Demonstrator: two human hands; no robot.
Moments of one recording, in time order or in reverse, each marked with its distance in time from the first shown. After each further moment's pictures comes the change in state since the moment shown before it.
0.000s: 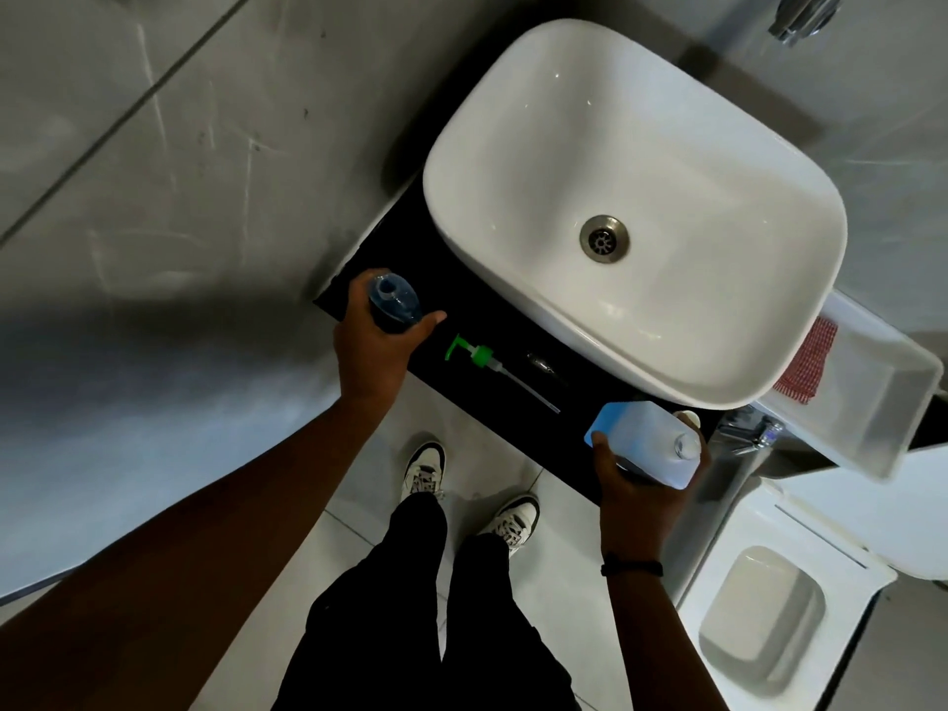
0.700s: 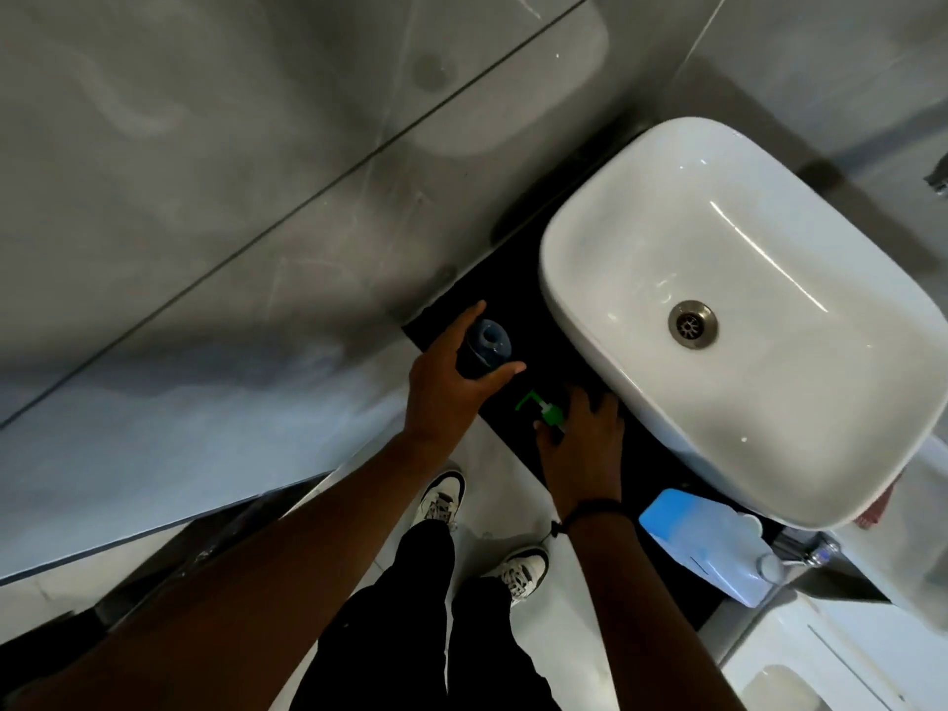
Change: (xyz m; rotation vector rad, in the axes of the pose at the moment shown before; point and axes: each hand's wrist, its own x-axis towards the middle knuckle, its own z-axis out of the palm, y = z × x) left_hand -0.001 0.002 -0.020 -0.089 -0.072 0.007; right_hand 0.003 -0.049 0.153 -0.885 -0.668 -0.269
